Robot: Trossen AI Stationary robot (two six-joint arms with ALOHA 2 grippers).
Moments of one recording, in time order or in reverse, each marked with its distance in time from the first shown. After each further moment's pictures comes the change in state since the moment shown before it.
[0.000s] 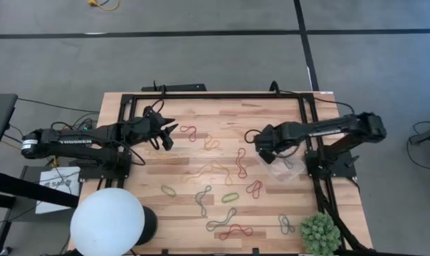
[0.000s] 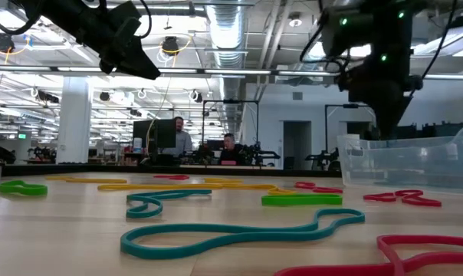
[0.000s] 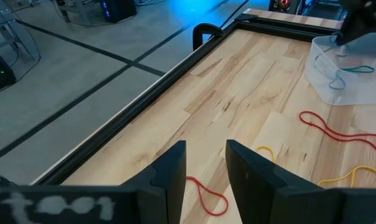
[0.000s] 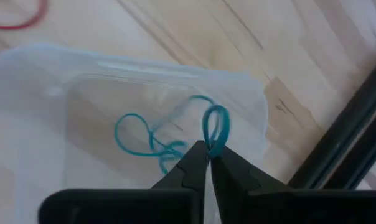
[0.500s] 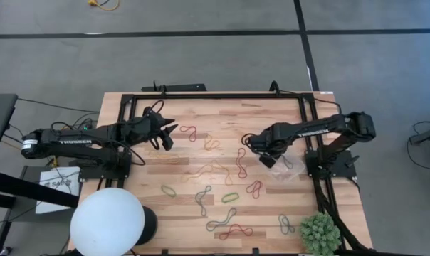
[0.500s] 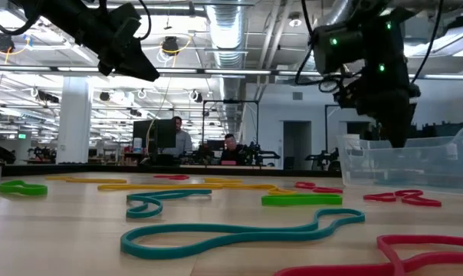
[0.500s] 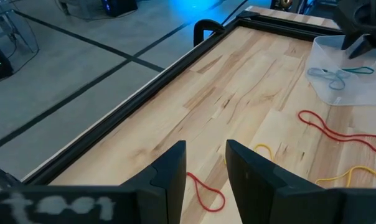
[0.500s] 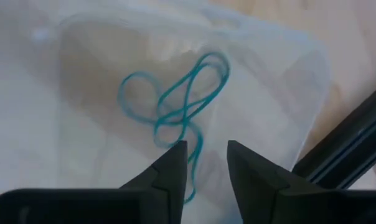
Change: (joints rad) left arm 0.000 0.000 0.000 -0.013 0.002 -0.034; right arm -0.015 0.094 0.035 -0.051 -0.143 -0.097
